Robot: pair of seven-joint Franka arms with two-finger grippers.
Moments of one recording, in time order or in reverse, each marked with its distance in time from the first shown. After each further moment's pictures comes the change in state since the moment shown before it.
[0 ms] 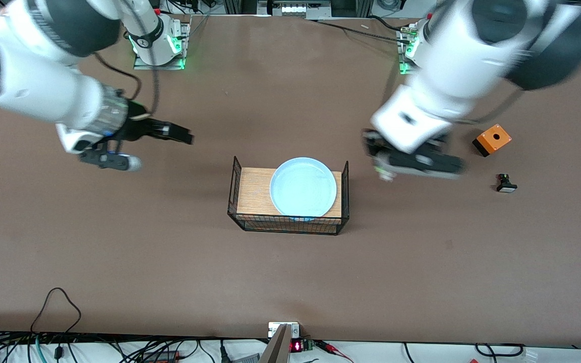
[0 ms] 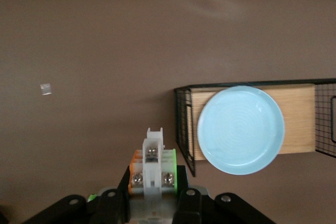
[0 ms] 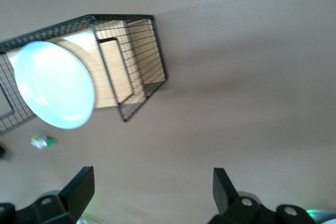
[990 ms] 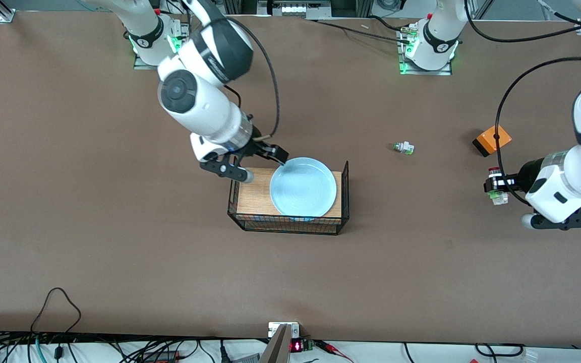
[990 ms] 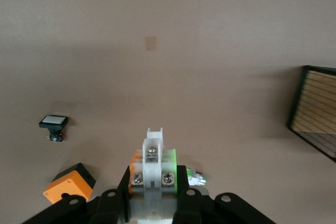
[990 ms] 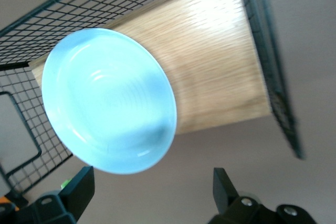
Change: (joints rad) left arm 0.343 0.010 0.048 -0.225 -0.033 -0.048 0.259; right arm 0.276 0.239 0.000 0.002 -0.024 0.438 0.251
